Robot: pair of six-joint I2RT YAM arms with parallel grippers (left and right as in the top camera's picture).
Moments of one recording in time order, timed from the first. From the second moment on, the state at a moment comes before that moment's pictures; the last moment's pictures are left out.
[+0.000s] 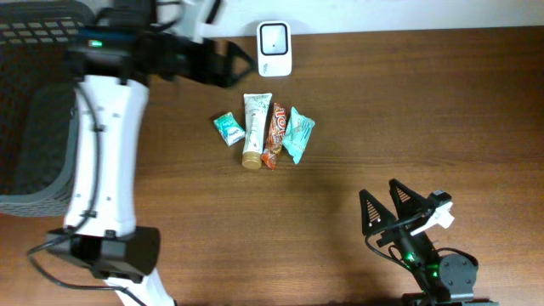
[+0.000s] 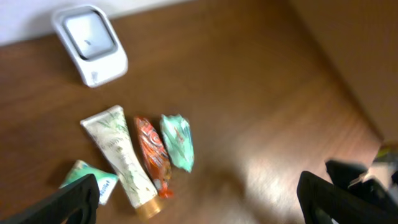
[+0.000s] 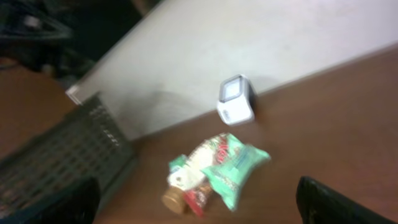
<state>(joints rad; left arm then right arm) -0.17 1.93 2.31 -1.29 0.62 0.10 0.00 0.03 0.03 0.03 -0.40 0.59</state>
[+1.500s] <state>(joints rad) -0.62 2.50 2.22 -1.12 -0.09 -0.06 0.00 0.03 0.04 -0.12 -0.35 0.59</state>
